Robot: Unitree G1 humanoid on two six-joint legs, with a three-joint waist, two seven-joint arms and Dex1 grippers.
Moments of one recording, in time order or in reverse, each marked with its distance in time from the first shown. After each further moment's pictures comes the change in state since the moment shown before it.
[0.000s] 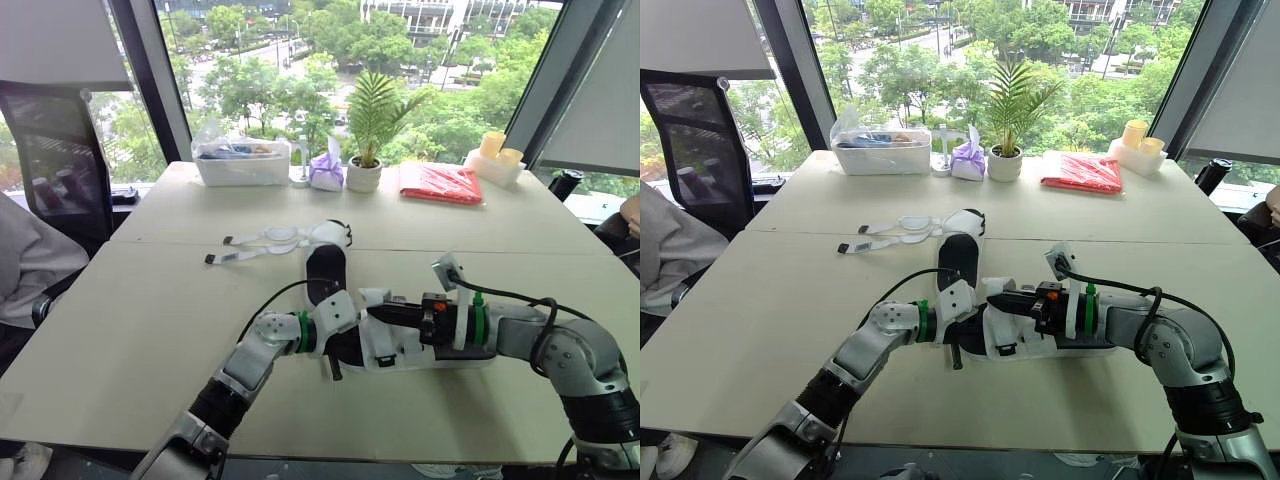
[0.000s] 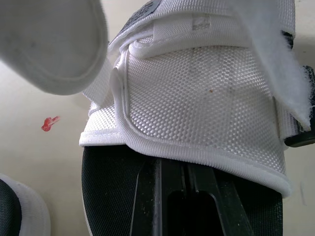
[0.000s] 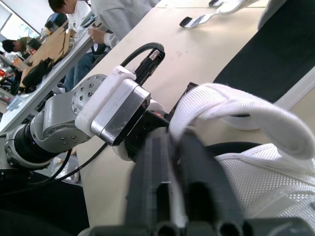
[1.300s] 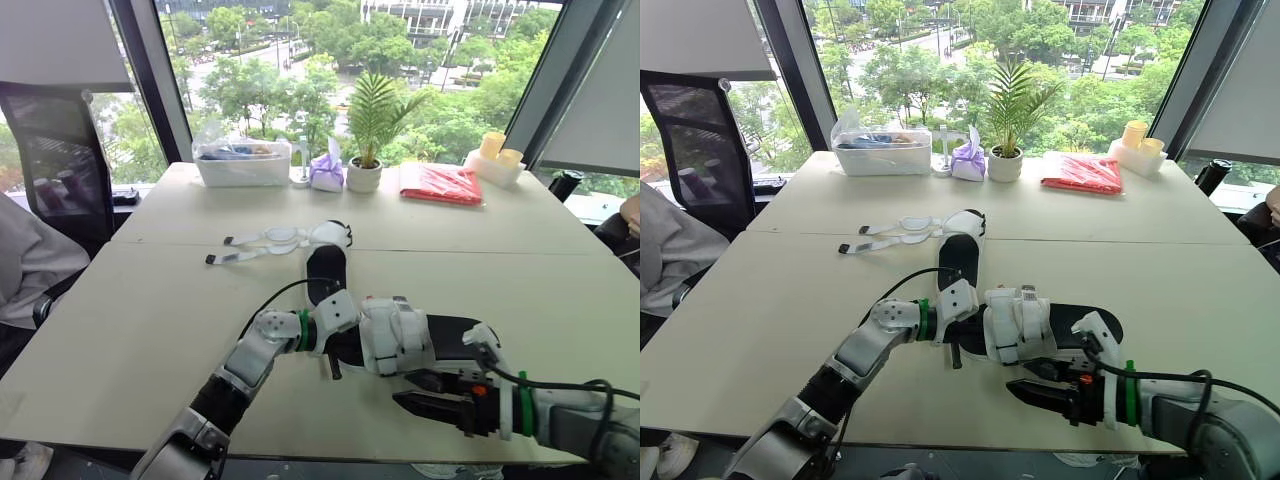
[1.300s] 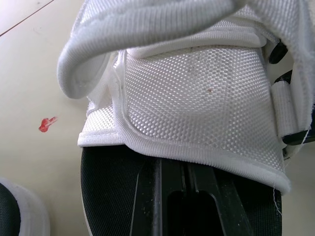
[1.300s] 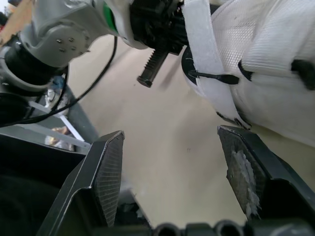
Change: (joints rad) left arm -0.023 0.000 -0.003 0.029 -0.001 -0.006 -0.029; right arm 0.516 -0.054 -0.126 -0.332 -0.050 -0.058 -0.012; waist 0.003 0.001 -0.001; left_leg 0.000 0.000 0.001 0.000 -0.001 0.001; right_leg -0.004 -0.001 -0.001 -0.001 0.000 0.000
